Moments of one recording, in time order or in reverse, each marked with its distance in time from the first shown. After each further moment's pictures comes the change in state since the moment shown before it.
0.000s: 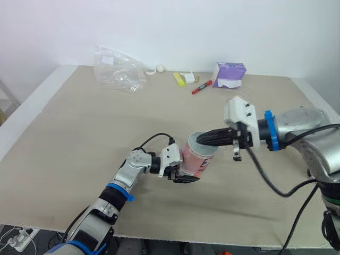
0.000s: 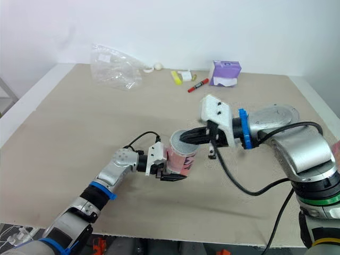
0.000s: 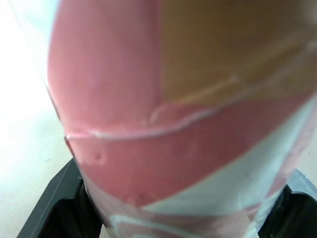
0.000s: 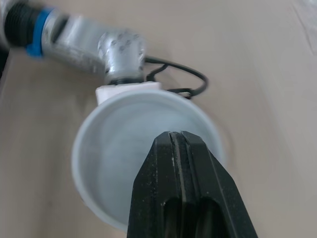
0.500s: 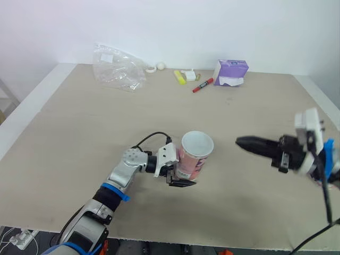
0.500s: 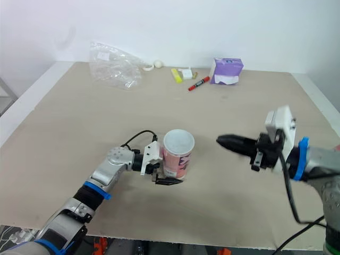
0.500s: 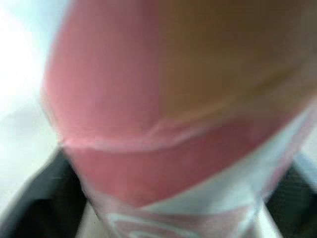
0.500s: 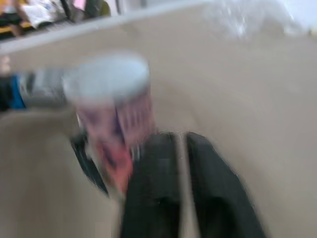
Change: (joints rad) left arm 0.015 0.071 0.004 -0.105 -0.036 0.079 -0.066; right arm 0.649 0.116 -0.479 -0.162 0.119 -0.084 -0.102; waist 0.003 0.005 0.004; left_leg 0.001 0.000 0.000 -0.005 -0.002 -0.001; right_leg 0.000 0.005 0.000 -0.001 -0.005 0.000
